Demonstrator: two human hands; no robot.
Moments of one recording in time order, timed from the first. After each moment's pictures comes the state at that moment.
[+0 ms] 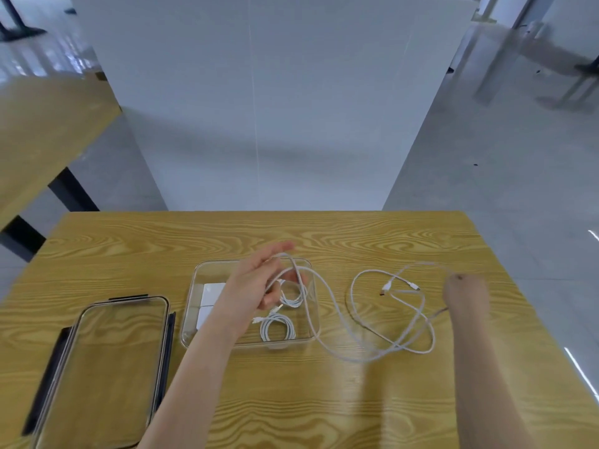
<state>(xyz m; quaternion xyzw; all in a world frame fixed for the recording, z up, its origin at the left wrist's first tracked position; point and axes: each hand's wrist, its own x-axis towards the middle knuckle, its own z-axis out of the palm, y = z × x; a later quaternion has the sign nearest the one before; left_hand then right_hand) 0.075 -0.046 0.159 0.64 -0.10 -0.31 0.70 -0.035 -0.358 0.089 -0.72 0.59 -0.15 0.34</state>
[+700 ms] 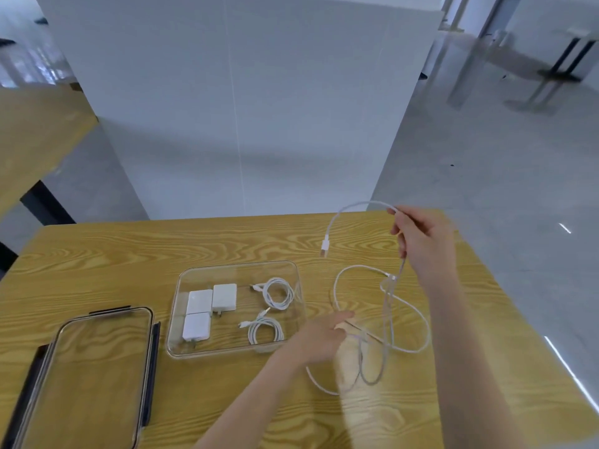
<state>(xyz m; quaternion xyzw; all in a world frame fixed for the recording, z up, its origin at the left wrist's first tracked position) 0.019 -0.123 0.092 0.76 -0.30 -0.44 0.38 -0.009 -0.291 0.181 -0.72 0.28 -0.31 0.55</state>
